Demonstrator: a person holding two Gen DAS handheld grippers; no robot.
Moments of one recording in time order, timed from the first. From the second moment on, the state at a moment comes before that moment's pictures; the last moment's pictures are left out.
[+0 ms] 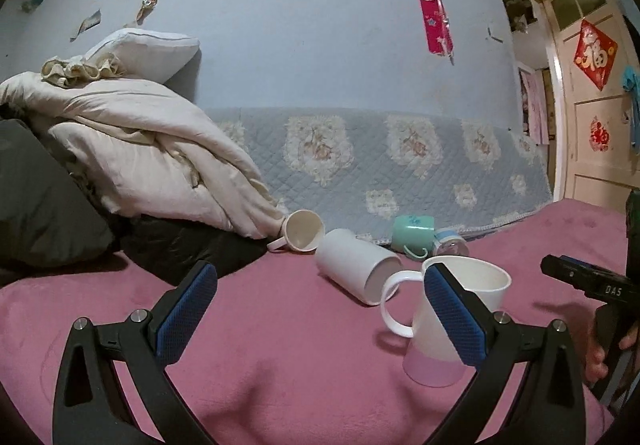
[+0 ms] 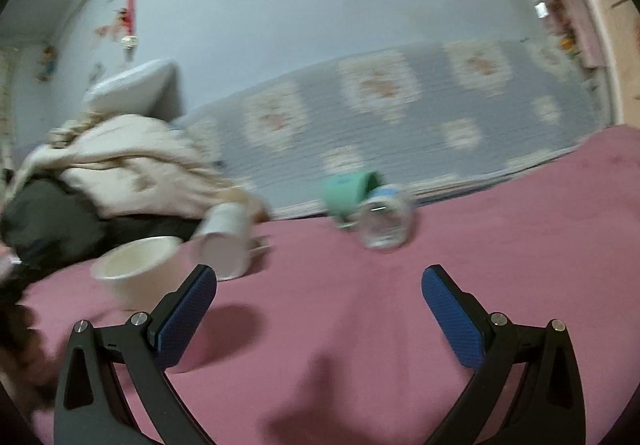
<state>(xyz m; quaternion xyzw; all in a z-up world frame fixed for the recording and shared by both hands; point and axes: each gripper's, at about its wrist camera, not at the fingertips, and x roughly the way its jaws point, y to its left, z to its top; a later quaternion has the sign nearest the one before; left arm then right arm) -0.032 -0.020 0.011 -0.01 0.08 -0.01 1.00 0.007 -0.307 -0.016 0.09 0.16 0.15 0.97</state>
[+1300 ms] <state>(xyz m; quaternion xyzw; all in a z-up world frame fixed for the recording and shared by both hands) -0.024 -0.022 0.003 -0.01 0.12 -0.02 0.99 -0.011 -0.268 -0.021 0.04 0.18 0.15 0.97</state>
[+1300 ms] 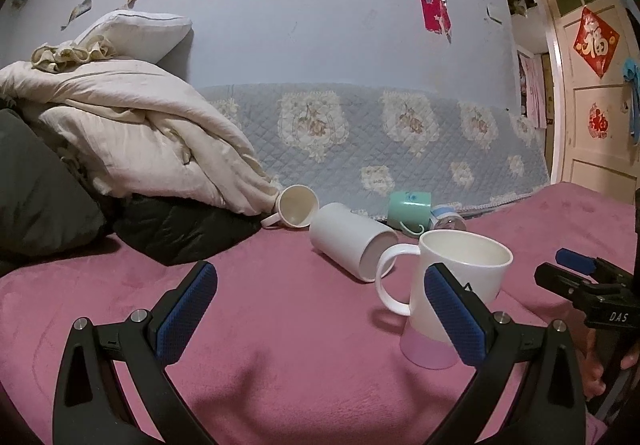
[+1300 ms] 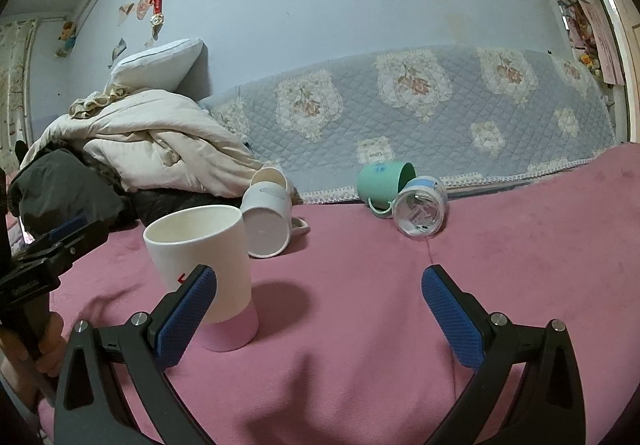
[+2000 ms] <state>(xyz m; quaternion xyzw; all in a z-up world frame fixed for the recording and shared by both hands) -0.019 -0.023 0.000 -0.01 0.14 -0.03 0.99 -0.010 -0.258 -0.022 0.01 0.18 0.12 0.98</state>
